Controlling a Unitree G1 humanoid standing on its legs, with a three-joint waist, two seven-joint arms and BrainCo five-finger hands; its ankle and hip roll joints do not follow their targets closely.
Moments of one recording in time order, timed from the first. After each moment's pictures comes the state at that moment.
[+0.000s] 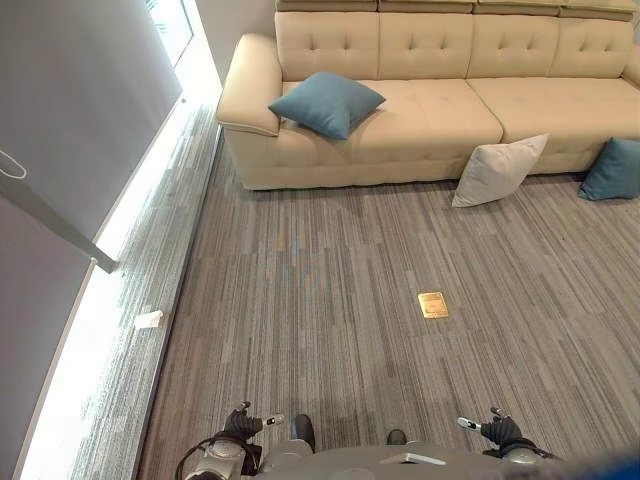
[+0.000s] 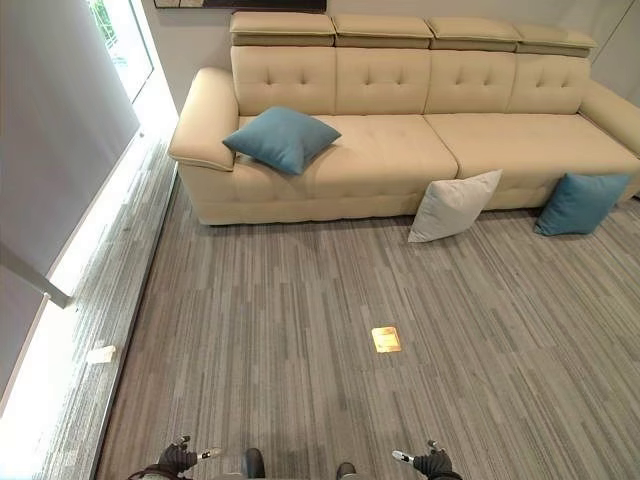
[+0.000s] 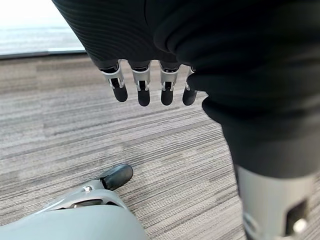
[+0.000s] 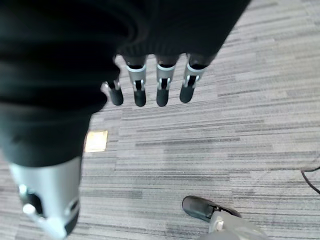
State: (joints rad) left arm 0.00 0.23 -0.19 1.20 -0.10 -0.07 0.16; right arm 0.02 -0.25 0.17 1.17 0.09 -0.07 -0.20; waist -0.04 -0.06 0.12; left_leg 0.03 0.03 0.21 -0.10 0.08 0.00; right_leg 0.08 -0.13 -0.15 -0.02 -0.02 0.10
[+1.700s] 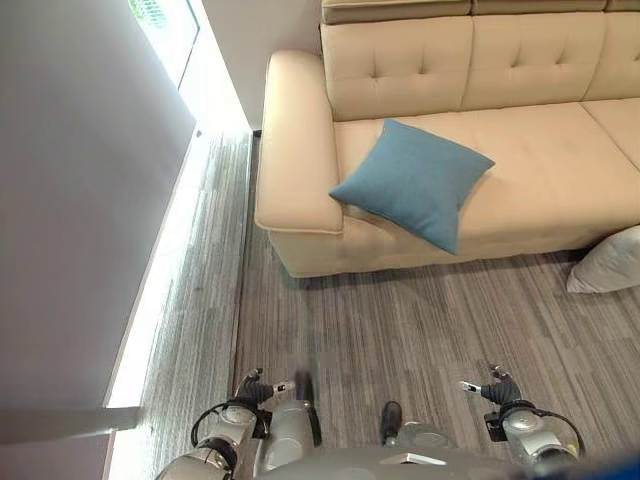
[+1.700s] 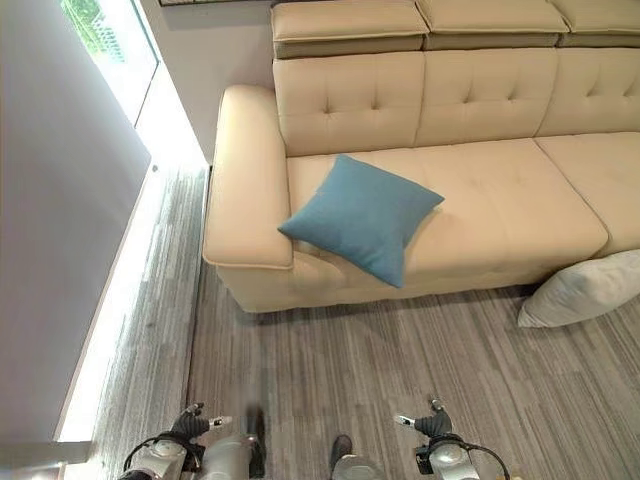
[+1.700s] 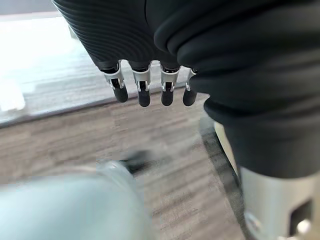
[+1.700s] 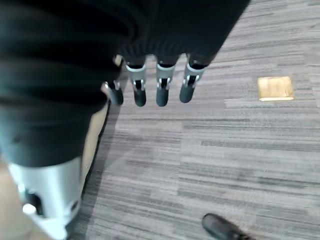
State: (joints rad) left arm -0.11 0.20 -0.20 1.24 -0.10 -0.07 0.15; right arm -0.05 -0.33 0.22 1.10 0.08 -0.07 -0.22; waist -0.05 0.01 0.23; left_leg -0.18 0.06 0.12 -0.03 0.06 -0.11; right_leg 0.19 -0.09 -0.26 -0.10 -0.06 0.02
